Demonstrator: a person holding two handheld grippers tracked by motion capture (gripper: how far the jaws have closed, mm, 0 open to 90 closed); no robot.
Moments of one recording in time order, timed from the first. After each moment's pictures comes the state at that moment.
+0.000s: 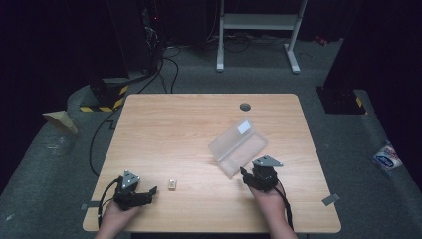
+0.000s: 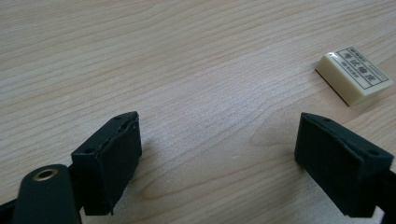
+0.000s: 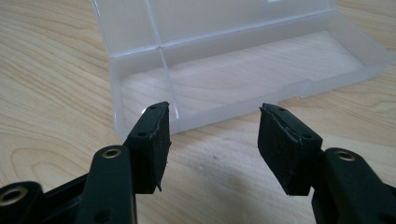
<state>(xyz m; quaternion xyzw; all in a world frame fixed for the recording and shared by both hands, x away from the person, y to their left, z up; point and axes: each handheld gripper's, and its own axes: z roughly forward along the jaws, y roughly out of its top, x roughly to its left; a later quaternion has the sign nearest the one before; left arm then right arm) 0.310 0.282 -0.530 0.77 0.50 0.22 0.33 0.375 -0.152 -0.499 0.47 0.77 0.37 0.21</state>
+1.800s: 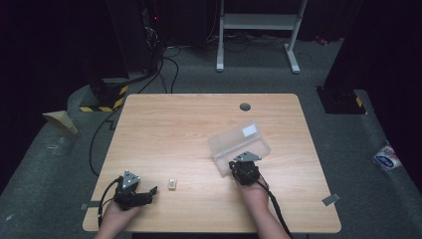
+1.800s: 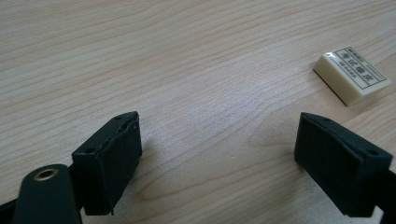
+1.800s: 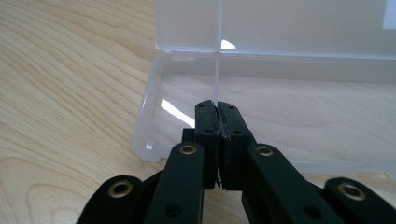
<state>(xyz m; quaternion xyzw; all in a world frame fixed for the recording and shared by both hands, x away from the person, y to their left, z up) 0.311 0.282 -0.530 0.77 0.50 0.22 0.34 0.396 -0.106 -0.513 0.43 0.80 0.37 0.19</state>
